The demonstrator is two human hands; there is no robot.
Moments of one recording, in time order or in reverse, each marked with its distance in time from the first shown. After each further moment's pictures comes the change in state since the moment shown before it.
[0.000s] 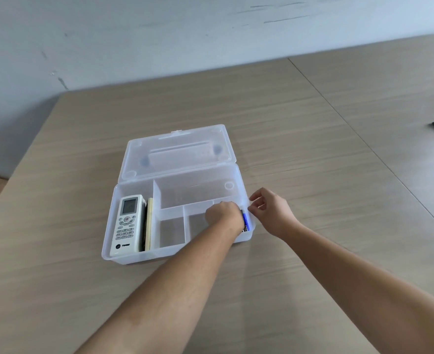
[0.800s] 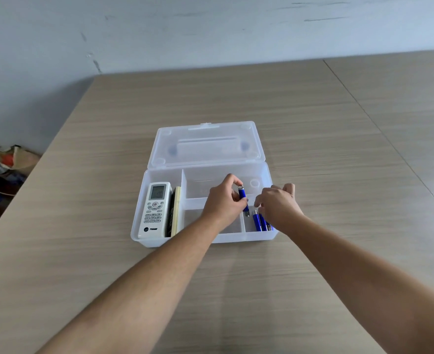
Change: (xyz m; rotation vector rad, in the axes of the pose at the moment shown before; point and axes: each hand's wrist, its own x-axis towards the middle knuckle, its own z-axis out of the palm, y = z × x) left_hand -0.001 -0.076 -0.015 -0.800 0.250 0.260; right_hand 0.027 -0.023 0.037 -0.966 -0.071 -0.383
